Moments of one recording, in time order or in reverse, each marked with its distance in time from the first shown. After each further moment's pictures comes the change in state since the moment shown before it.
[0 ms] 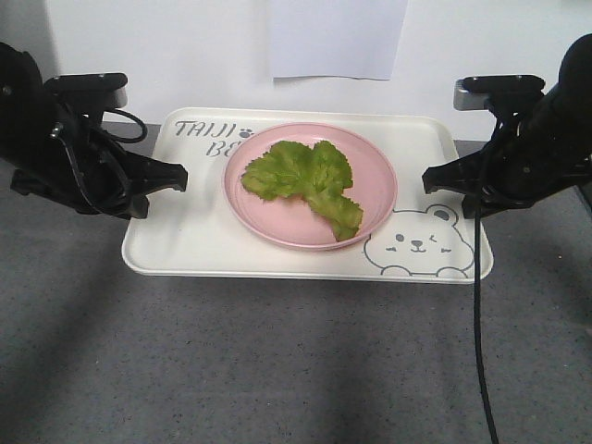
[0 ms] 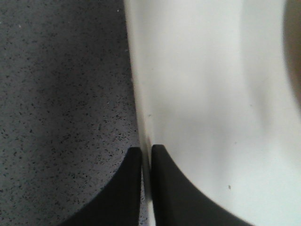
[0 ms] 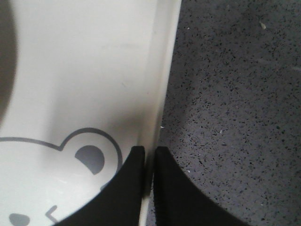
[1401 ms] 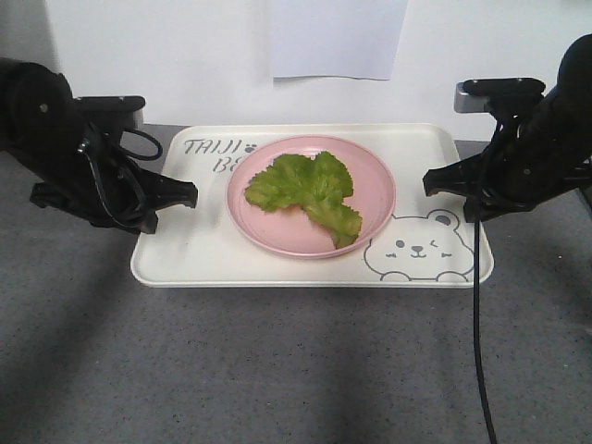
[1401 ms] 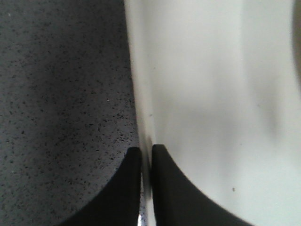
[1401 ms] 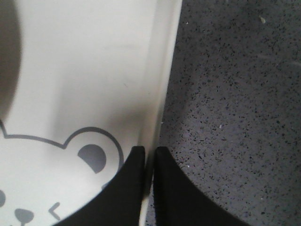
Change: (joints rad) left arm 0.000 0.081 0.000 0.002 -0.010 0.013; right arm 0.000 0.005 0.000 0.000 0.020 0.011
